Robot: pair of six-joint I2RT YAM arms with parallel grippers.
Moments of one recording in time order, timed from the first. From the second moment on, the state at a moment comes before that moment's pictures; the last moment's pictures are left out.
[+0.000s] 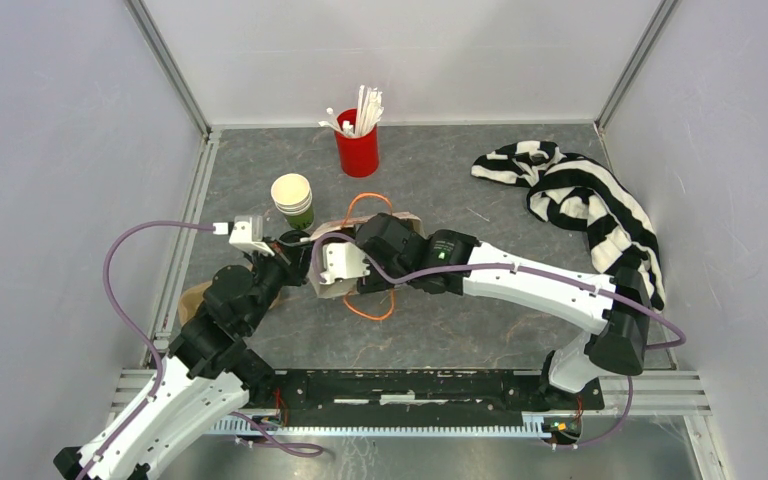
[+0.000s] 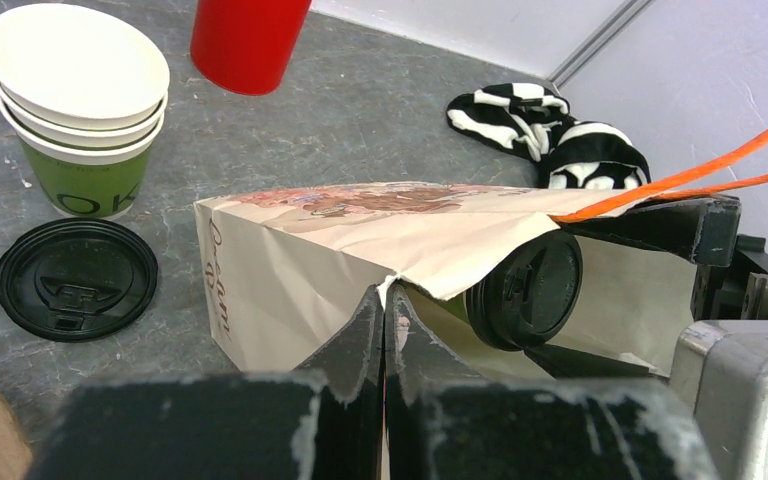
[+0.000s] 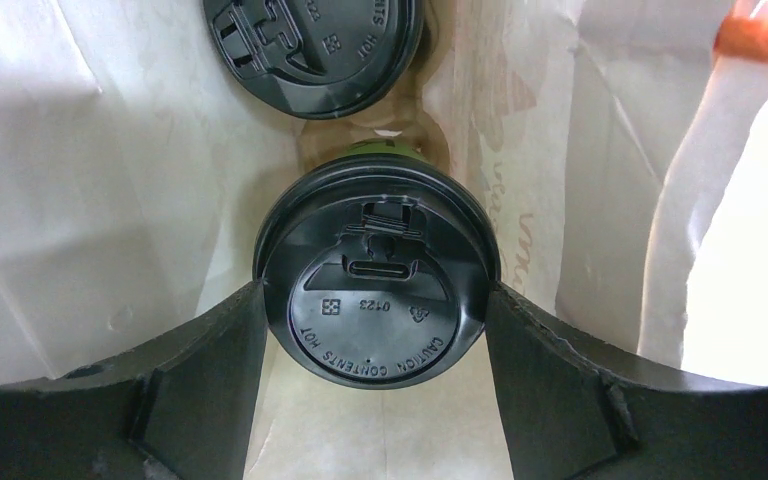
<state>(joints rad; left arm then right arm) -0.67 0.43 0.58 -0.26 -0.31 -0.54 1.17 1.57 1.45 -0.71 0.36 -0.71</state>
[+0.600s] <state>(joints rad) -0.67 0.46 0.60 -0.26 -0.30 -0.53 1.09 1.57 1.44 -0.71 0.26 -0.96</state>
